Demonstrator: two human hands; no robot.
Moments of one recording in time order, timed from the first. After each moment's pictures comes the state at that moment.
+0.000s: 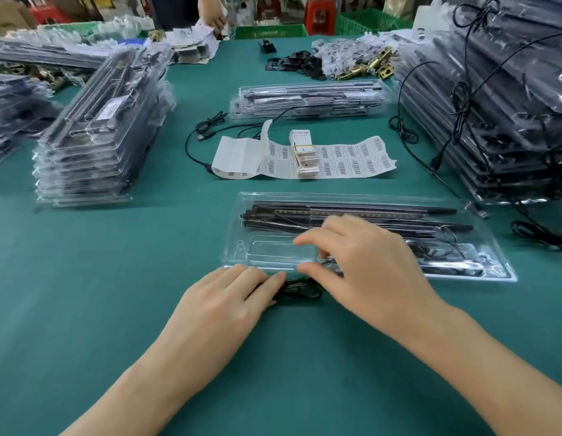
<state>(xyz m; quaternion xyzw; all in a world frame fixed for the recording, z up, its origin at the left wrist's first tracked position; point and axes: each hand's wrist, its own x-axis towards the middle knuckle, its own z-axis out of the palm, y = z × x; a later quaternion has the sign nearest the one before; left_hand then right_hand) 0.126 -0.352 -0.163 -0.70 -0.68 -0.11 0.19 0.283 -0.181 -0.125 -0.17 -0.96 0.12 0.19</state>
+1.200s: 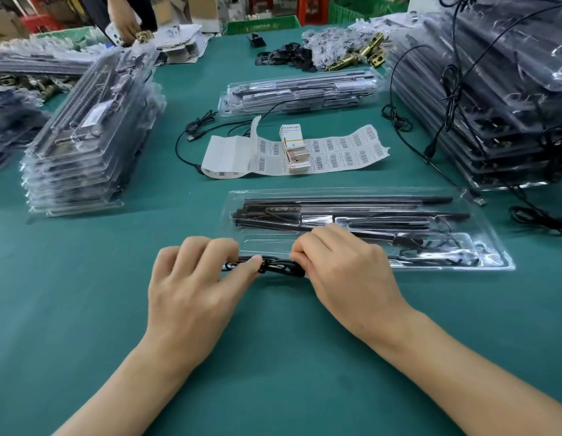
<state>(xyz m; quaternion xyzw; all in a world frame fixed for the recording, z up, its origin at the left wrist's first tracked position) 0.114 -0.335 -0.167 -0.60 -0.67 -0.17 0.40 0.274 -0.185 -0.168 -0.17 -0.93 0.00 0.33</state>
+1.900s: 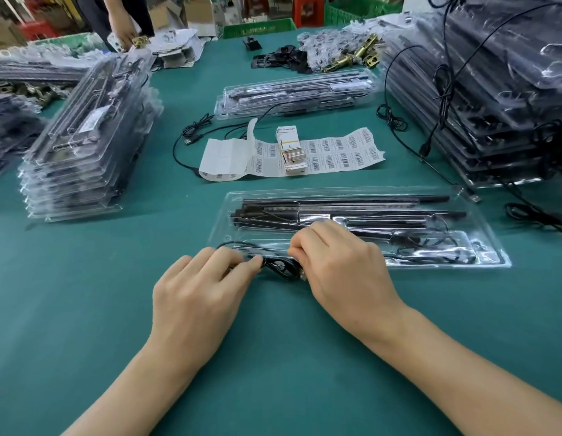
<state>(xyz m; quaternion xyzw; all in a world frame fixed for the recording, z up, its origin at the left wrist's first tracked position) 0.117 -0.334 -0.171 -0.60 -0.70 -0.18 0.35 0.271 -0.188 -0.165 -0.20 -0.92 0.02 0.34</state>
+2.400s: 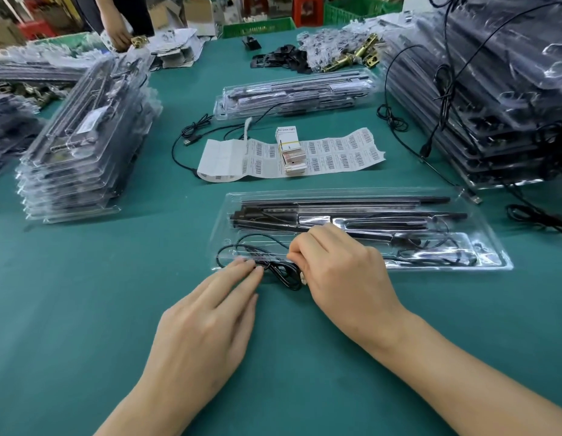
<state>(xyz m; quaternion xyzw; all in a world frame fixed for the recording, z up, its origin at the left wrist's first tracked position) 0.143 -0.355 -0.170 -0.61 -0.74 -0.22 0.18 0.271 -0.188 -0.166 -0.20 -0.92 0.00 0.34</state>
